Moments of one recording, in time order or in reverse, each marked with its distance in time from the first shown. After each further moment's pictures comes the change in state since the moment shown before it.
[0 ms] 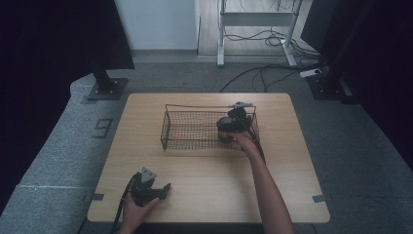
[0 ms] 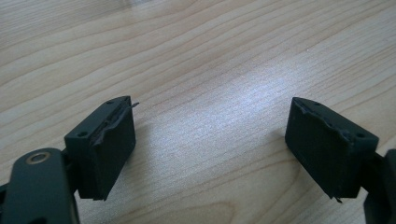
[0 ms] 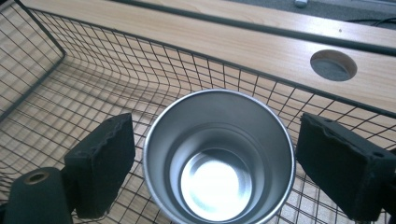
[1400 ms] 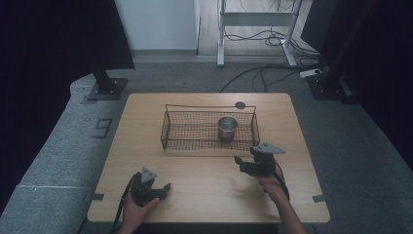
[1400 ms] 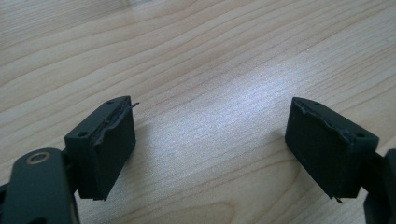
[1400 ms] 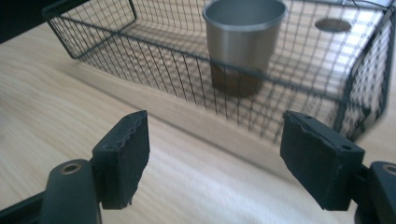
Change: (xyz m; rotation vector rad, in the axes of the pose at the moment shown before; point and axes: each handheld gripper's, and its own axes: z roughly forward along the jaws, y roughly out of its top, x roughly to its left) left arm 0.000 0.000 0.000 0.002 0.001 0.001; right arm -0.009 -0.129 -0.103 -0.159 0.125 -0.054
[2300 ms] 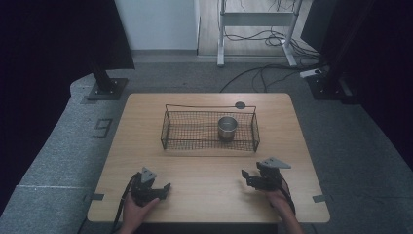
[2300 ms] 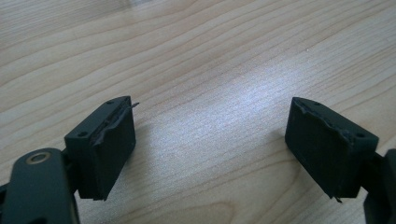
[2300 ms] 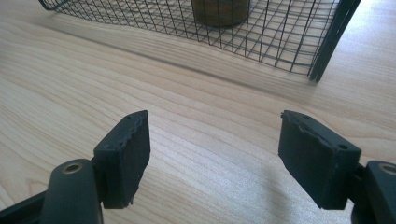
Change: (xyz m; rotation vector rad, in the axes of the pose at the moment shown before) left arm 0.000 0.000 0.000 0.001 0.001 0.001; right arm -0.011 -0.051 -0.006 0.072 -0.028 0.032
